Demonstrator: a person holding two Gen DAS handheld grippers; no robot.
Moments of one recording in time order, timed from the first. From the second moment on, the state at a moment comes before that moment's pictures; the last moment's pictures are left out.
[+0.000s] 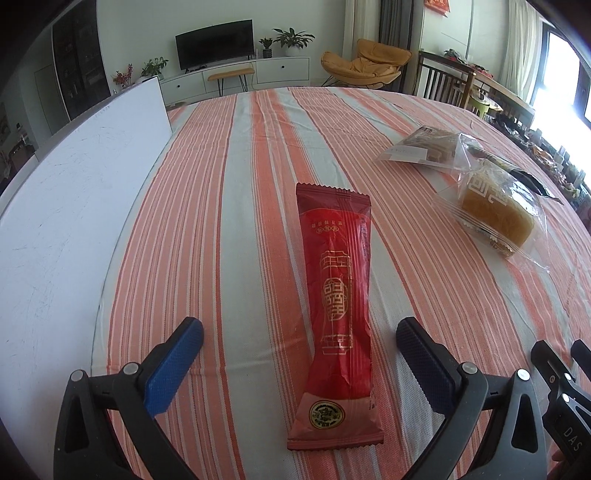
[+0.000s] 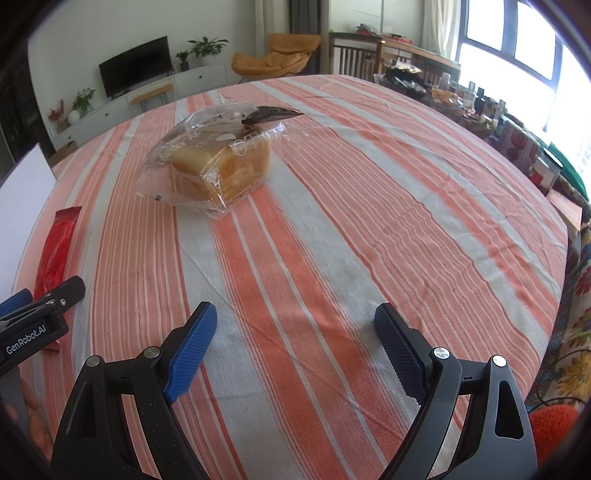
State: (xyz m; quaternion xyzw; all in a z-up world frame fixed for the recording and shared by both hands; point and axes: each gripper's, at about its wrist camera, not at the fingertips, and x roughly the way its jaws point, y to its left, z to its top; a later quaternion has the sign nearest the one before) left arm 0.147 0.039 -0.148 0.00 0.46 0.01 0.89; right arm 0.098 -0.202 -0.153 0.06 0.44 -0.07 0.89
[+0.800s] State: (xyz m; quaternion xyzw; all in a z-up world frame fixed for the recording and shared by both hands) left arm 0.147 0.039 -0.148 0.00 0.46 0.01 0.89; right arm 0.260 -0.293 -0.101 0.21 0.51 0.05 0.84
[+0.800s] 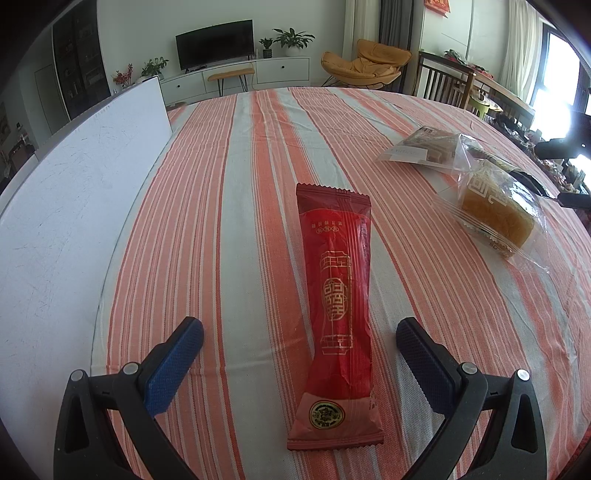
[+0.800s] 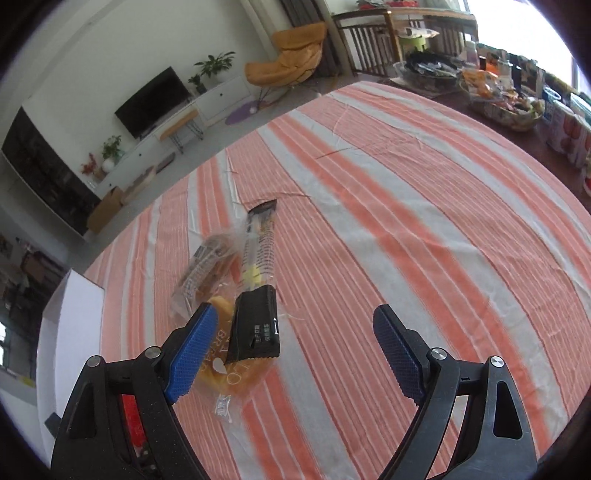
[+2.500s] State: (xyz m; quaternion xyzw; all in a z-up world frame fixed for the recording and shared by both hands) left arm 0.148 0.036 -0.147 0.00 0.46 0.01 0.89; right arm 0.126 -0.296 -0.158 0.09 0.52 -0.06 0.85
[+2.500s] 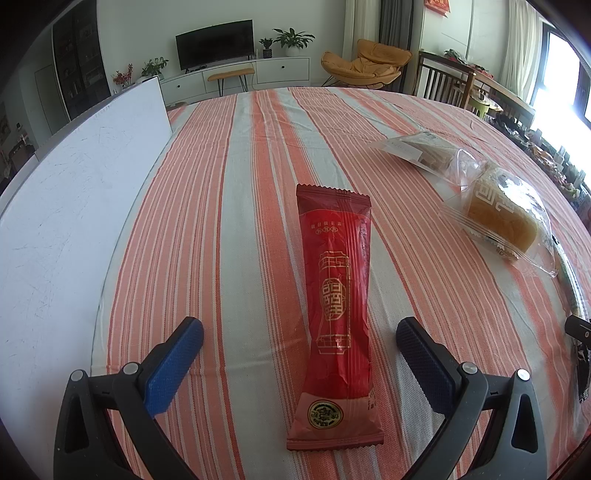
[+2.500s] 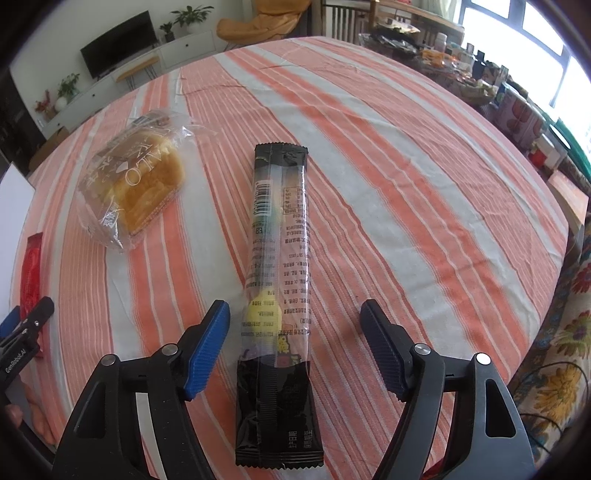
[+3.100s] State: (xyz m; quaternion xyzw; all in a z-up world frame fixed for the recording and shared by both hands) left arm 0.159 0.027 -0.139 0.01 0.51 -0.01 0.86; right arm 0.160 -0.289 -0.158 0.06 0.54 -0.06 0.83
